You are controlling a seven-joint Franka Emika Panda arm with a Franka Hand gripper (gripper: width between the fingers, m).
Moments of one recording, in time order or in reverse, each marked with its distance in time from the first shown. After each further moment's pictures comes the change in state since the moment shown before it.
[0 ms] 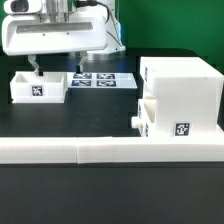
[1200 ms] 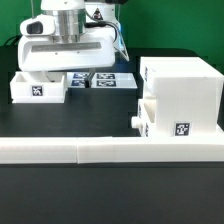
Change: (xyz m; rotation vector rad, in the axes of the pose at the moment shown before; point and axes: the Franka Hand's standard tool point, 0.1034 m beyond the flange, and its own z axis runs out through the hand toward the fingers) arm -0.034 -0.019 0.041 -0.012 -0.019 0.013
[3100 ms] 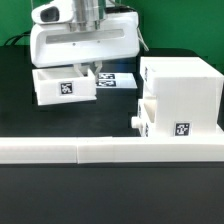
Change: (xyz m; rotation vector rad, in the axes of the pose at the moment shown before) arm 0.098 -0.042 -0.038 0.050 0.009 -0.065
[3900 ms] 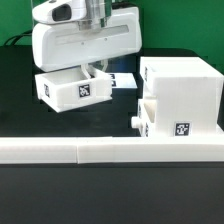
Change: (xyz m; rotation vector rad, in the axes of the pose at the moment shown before) arm 0.018 0.002 -0.002 0.014 -0.018 -0.351
